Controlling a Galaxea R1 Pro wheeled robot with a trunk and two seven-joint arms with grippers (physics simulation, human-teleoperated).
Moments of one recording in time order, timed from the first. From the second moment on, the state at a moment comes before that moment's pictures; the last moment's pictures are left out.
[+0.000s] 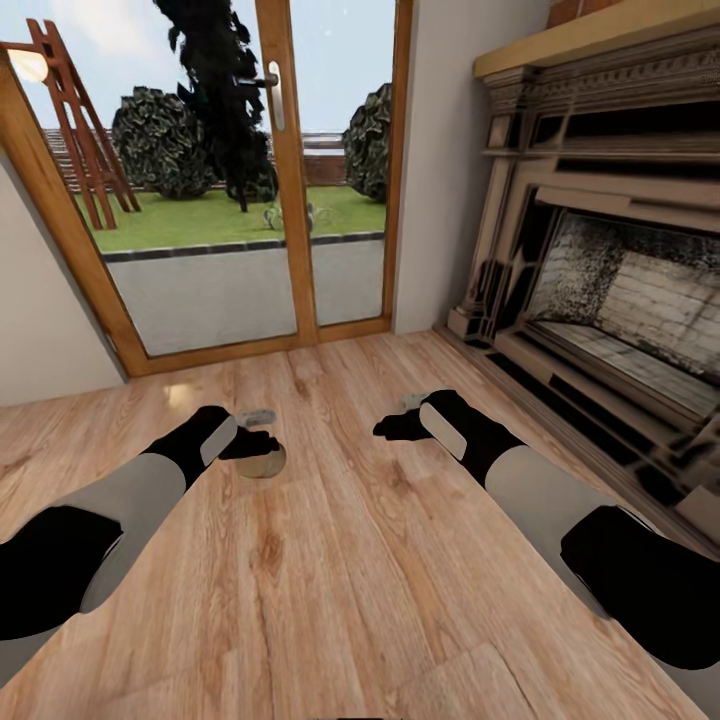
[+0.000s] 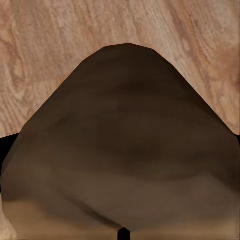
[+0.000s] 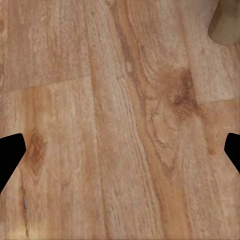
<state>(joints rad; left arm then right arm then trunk) -1.21 0.08 -0.39 -0.27 0.55 0.68 0.07 -1.22 0.06 0.67 -0.47 -0.79 0.70 -0.11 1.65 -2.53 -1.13</state>
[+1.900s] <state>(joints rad) -1.21 0.08 -0.39 -0.27 0.56 0.68 0.07 -1.22 0.06 0.67 -0.47 -0.79 0.67 -0.11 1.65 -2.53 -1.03</state>
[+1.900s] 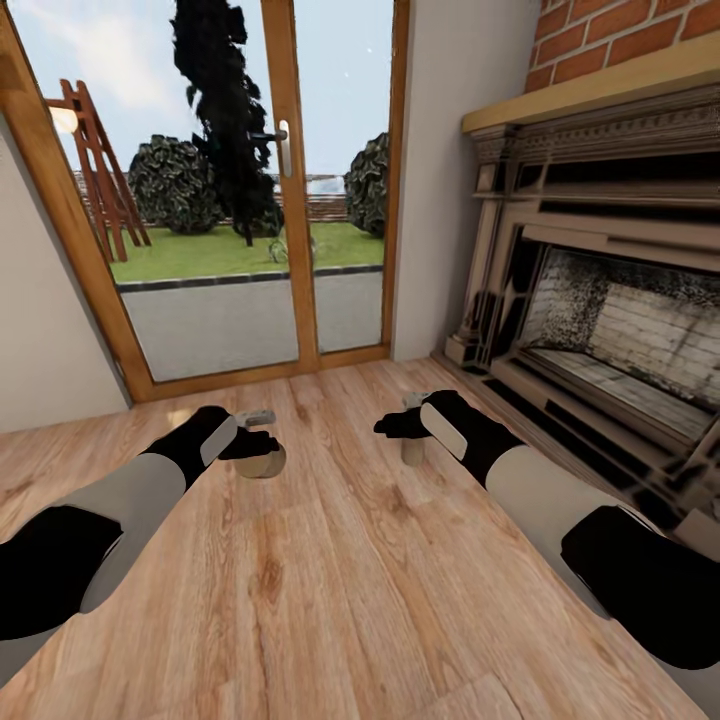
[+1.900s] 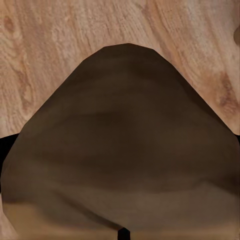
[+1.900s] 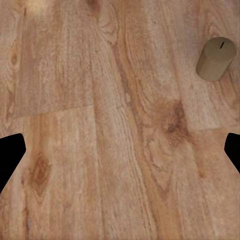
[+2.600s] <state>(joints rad) -1.21 0.08 -0.39 -0.27 0.56 0.68 0.07 -1.22 0.06 0.67 -0.45 -0.79 0.67 -0.12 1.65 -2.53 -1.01</state>
